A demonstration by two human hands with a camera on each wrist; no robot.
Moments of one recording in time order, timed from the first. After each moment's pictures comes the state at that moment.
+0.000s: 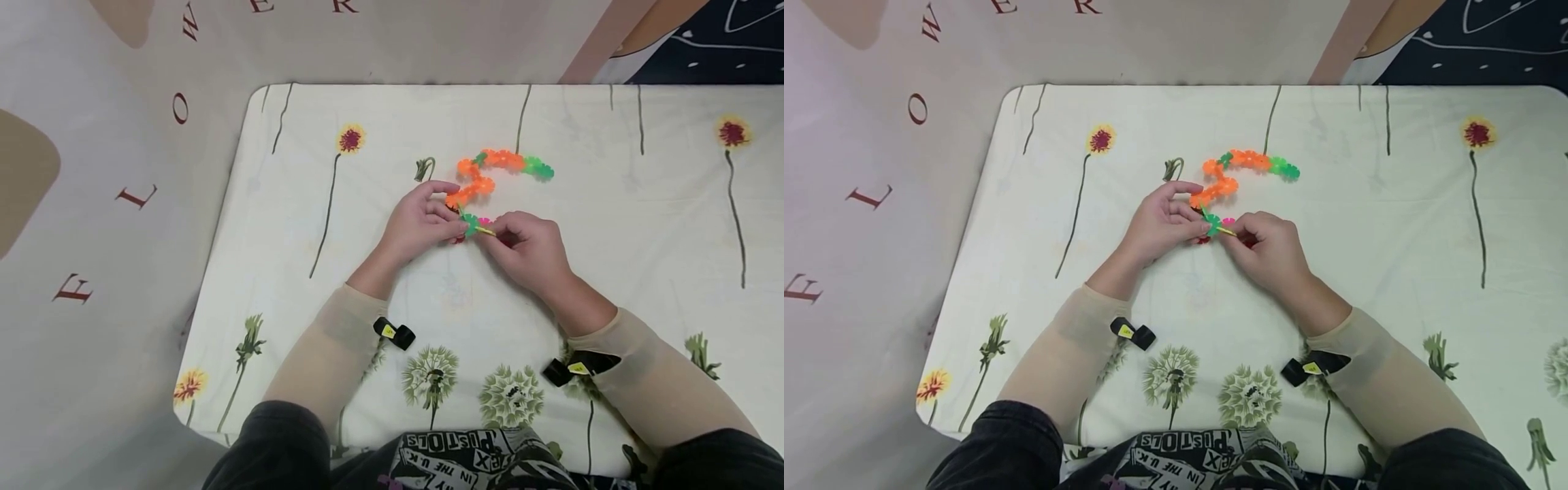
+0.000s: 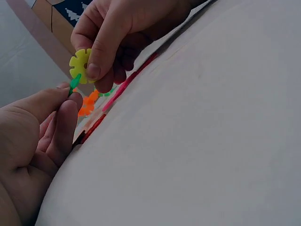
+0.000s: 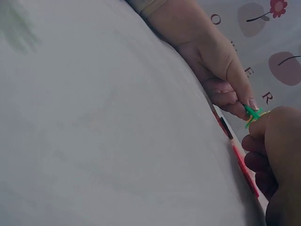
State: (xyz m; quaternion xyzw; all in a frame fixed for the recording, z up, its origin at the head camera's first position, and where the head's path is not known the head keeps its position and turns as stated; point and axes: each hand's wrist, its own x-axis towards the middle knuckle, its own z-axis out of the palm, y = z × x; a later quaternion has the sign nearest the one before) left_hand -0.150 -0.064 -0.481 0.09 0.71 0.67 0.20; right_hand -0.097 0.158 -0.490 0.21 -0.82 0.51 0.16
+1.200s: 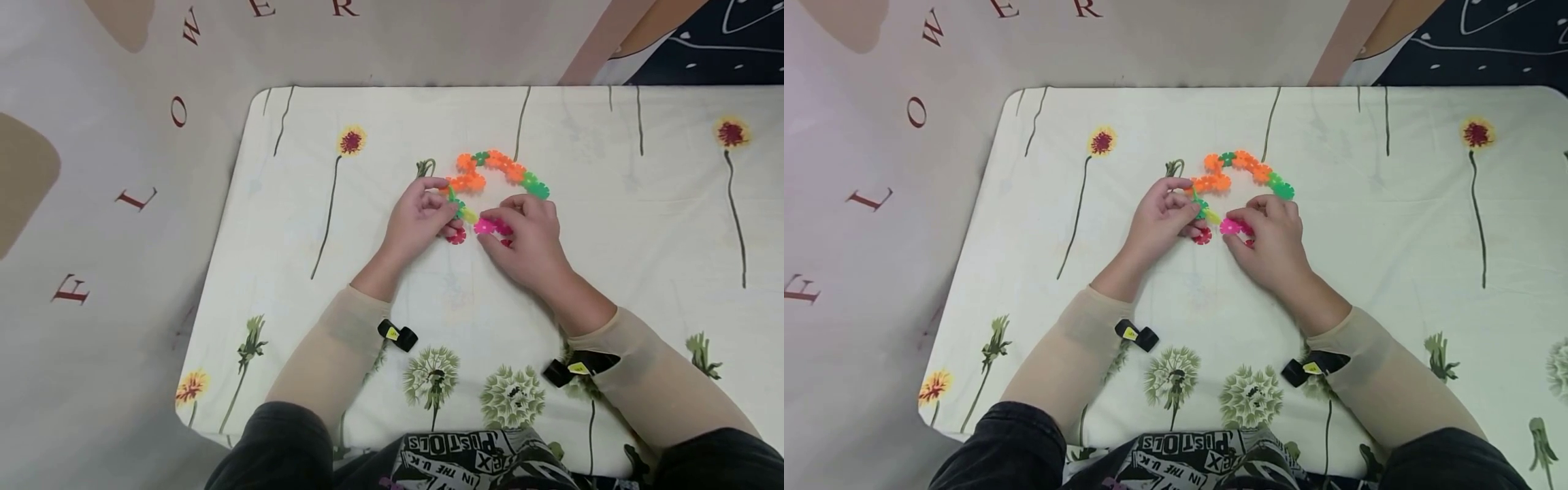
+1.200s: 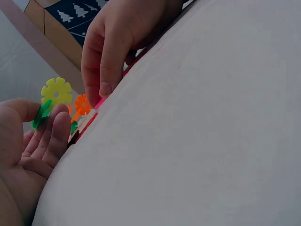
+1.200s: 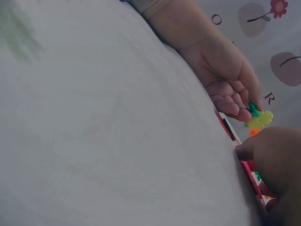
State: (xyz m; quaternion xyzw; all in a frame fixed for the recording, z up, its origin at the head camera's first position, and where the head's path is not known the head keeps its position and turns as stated) left_hand -0.149 -0.056 -0.484 0.05 0.67 0.72 0.14; right_hand -0.103 0.162 -0.490 0.13 -0.91 0.38 0.07
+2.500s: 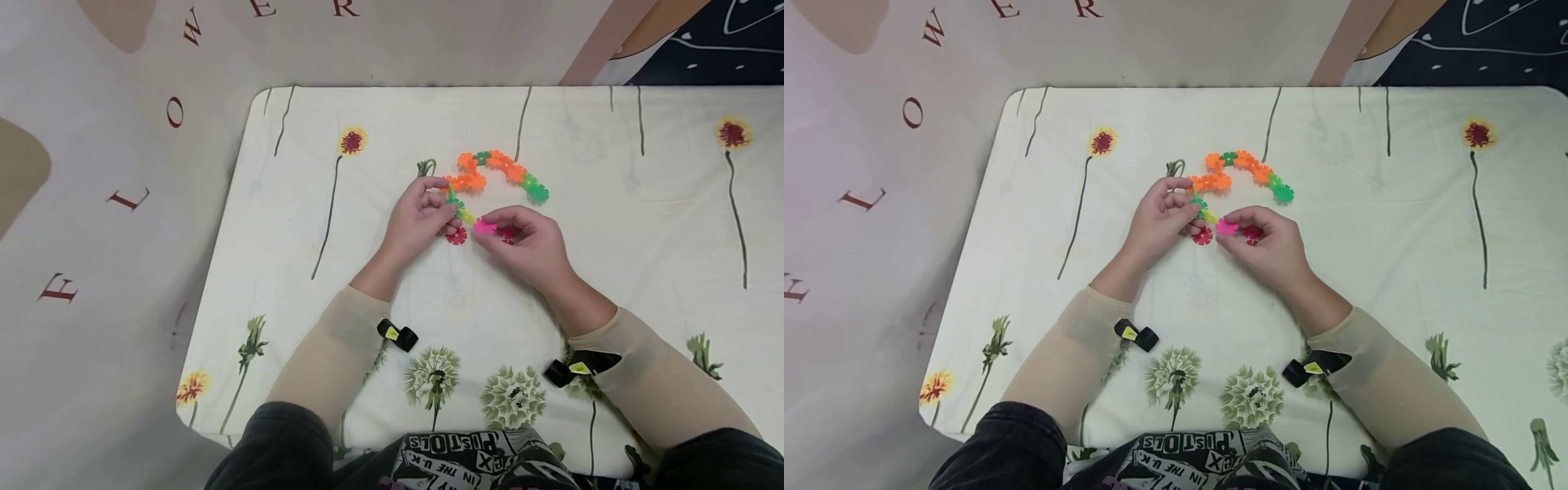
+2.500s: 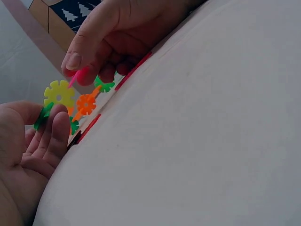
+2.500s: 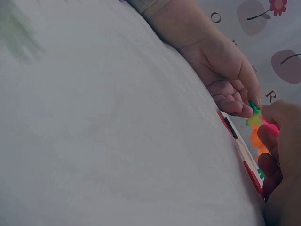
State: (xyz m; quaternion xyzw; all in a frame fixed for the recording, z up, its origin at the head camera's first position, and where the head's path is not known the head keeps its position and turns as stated) left_hand -0.150 -0.057 -0.484 0.04 0.67 0.72 0.15; right_hand -0.097 0.156 -0.486 0.08 -0.77 0.63 0.05
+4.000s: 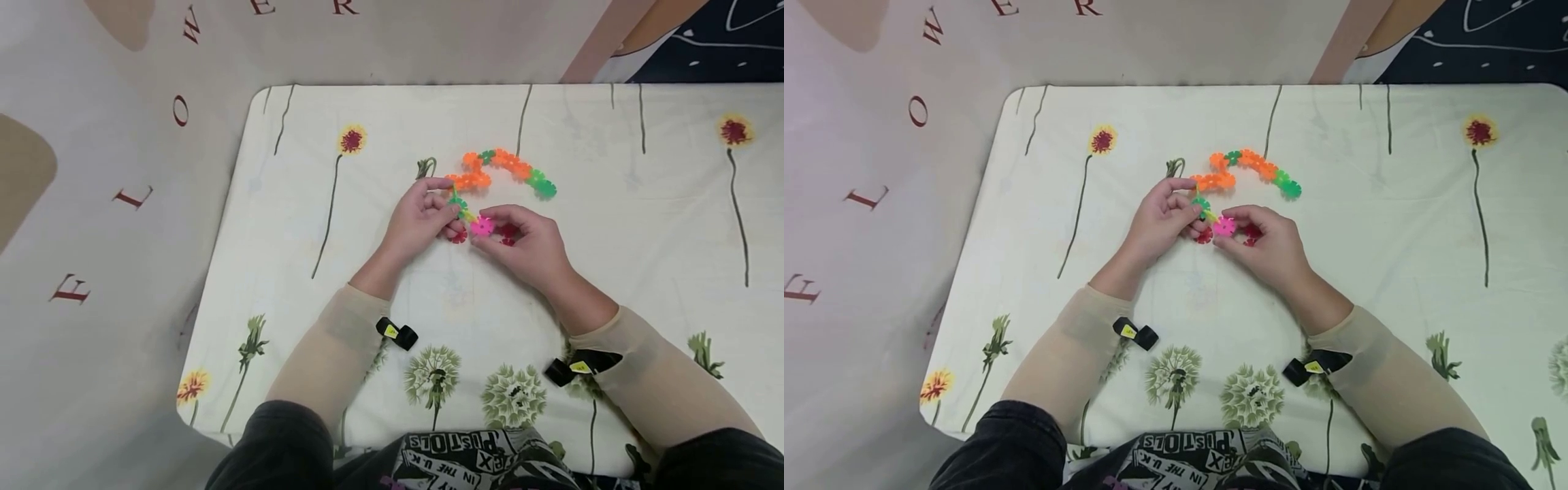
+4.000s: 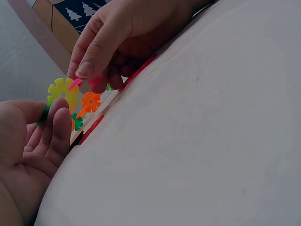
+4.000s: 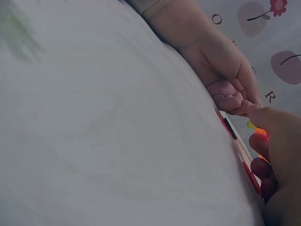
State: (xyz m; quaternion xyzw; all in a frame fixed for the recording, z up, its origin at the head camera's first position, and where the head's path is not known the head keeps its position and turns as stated) left_hand -0.151 -0.060 -0.482 0.06 0.66 0.73 0.17; right_hand -0.099 0.159 -0.487 0.13 -0.83 0.53 0.07
